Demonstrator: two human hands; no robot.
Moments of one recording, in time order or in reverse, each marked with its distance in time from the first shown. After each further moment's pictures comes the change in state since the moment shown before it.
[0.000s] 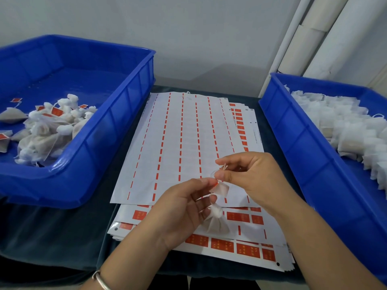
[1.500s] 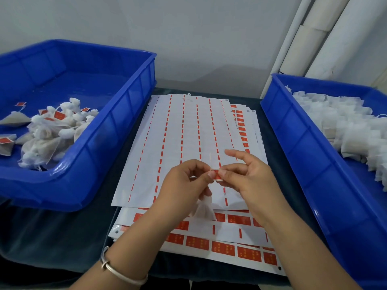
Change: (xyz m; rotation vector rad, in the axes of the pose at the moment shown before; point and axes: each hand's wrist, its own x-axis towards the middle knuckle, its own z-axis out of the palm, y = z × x) left_hand 0.019 0.015 0.008 0.835 0.224 0.497; right_hand -0.003 0.012 0.018 0.288 0.129 0.109
